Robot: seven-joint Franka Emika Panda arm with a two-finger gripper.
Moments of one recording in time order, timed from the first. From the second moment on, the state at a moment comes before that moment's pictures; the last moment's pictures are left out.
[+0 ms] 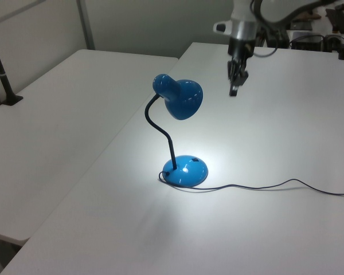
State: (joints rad) arm 0.32 0.14 -0.23 -1.82 0.20 2.06 -0.61
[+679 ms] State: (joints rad) arm 0.48 0.35 -0.20 -1.84 0.34 2.37 -0.69
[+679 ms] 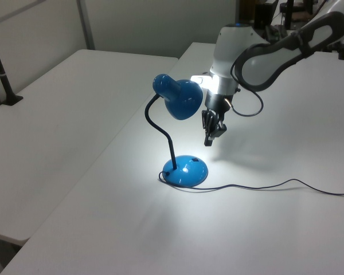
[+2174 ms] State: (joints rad) arm 0.48 0.46 -0.16 -1.77 0.34 2.47 -0.68
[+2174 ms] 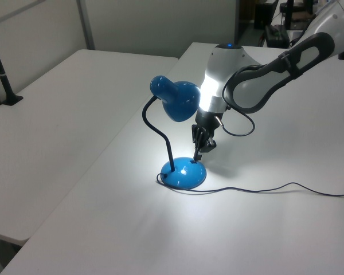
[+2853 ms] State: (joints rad) arm 0.48 0.46 -0.15 -1.76 0.34 2.47 -0.68
